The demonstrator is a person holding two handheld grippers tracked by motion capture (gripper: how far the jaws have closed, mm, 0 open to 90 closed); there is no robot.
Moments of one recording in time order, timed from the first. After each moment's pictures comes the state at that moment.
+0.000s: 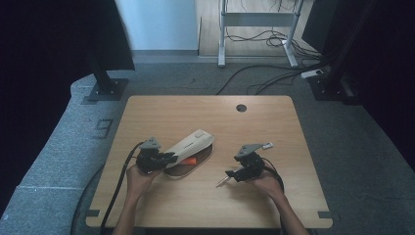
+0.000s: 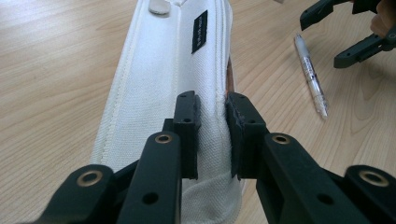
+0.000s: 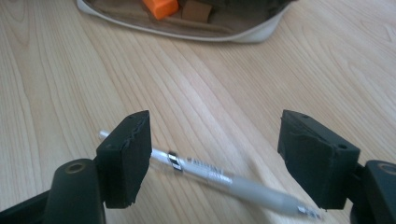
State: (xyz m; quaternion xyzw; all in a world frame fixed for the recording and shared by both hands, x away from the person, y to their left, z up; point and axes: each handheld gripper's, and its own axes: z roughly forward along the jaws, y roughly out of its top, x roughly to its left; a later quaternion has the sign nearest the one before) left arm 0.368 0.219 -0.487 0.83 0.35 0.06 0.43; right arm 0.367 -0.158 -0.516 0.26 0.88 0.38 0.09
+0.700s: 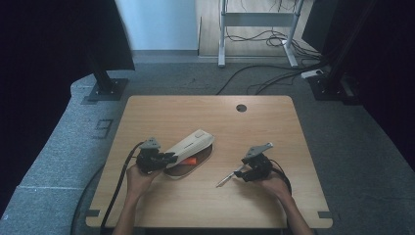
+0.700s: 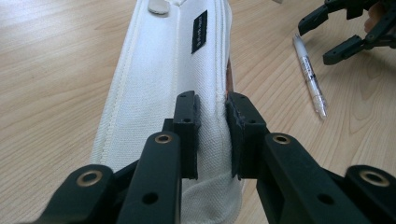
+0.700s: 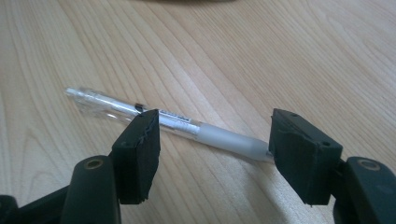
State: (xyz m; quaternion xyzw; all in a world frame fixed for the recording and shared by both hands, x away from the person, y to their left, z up) left arm 0.368 0.219 -0.487 0.83 0.35 0.06 0.43; right arm 0.370 -0.185 -0.531 0.28 0.88 0.36 0.09
